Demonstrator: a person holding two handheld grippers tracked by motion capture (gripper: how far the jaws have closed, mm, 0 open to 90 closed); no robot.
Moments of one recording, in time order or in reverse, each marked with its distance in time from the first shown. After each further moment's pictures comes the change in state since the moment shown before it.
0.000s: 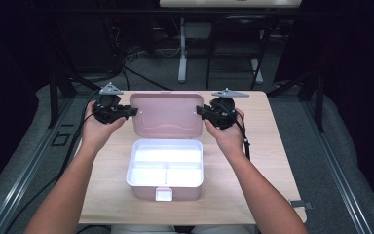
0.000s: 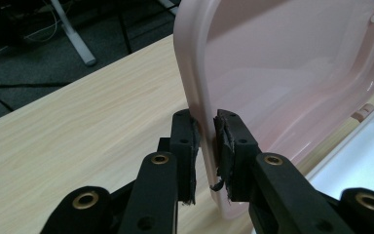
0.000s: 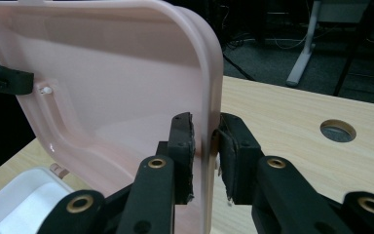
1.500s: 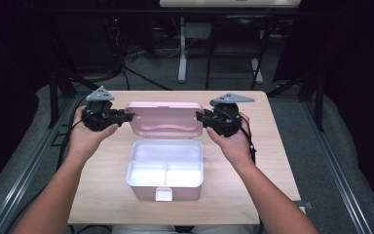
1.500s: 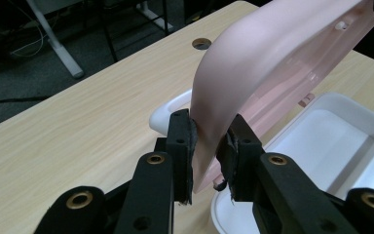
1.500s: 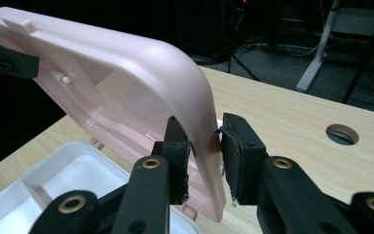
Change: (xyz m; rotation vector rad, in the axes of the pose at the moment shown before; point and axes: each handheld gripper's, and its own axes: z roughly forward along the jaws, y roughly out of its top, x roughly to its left) left arm -0.016 -0.006 -0.039 -0.036 -0.055 0.039; right arm 0.019 0.000 -0.037 0.003 0.044 -0.076
